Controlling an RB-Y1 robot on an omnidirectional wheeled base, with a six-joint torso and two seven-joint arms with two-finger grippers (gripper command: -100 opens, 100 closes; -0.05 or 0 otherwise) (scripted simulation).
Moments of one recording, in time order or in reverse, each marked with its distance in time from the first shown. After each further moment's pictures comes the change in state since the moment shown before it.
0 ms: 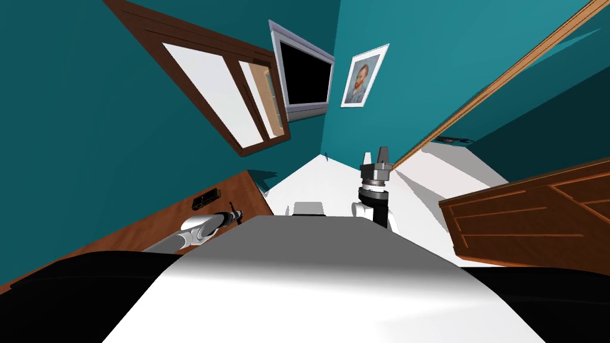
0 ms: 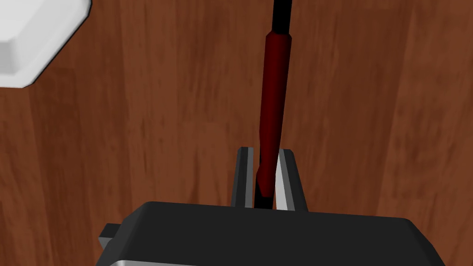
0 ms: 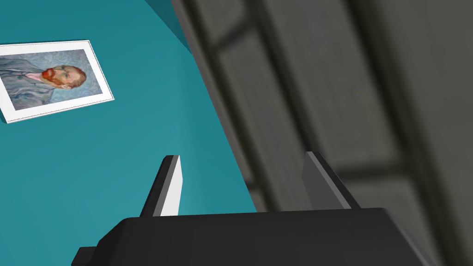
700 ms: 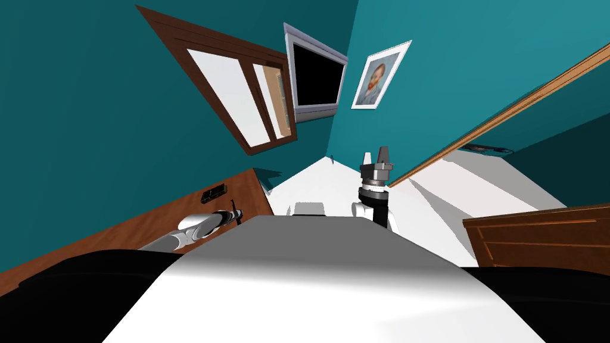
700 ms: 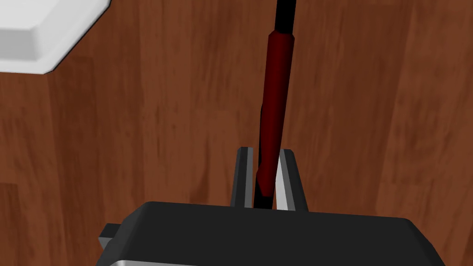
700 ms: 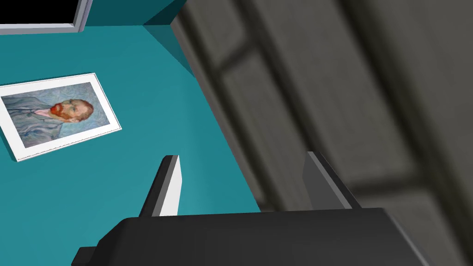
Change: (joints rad) left arm 0.044 0.051 0.011 -0.089 0.012 -0.002 -0.024; right arm 0.000 0.000 0.000 0.000 0.000 0.000 0.000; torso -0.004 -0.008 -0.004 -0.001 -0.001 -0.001
